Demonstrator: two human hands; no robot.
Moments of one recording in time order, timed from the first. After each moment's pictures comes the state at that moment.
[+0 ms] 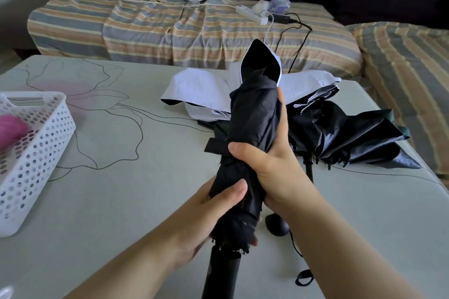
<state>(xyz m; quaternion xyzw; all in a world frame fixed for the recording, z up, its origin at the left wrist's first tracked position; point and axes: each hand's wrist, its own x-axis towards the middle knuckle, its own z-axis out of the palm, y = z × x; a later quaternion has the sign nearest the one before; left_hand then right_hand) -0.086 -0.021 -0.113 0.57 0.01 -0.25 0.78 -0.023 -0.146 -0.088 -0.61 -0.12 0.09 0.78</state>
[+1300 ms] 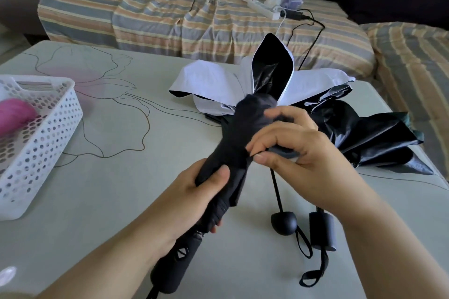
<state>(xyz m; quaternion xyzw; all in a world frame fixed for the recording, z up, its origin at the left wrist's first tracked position) -0.081 0.001 -0.110 0.70 0.11 -0.13 0.70 -0.014 -0.183 -0.077 -0.84 -0.36 -0.06 0.39</state>
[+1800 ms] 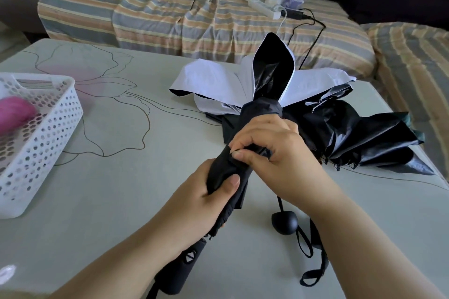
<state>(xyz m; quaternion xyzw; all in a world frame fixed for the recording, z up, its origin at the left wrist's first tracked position) -0.084 -0.005 -0.124 0.76 0.05 -0.08 0.64 -0.010 -0.154 -0.093 -0.86 -0.34 -0.09 0.37</state>
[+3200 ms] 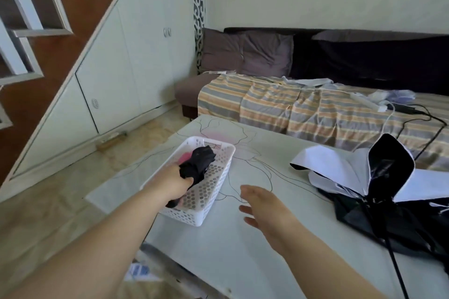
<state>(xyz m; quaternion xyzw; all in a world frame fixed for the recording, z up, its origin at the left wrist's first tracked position) -0.155 0.276 -0.062 0.86 0.35 0.04 0.37 -0.103 0.055 -0.052 -0.73 -0.10 0.33 0.59</state>
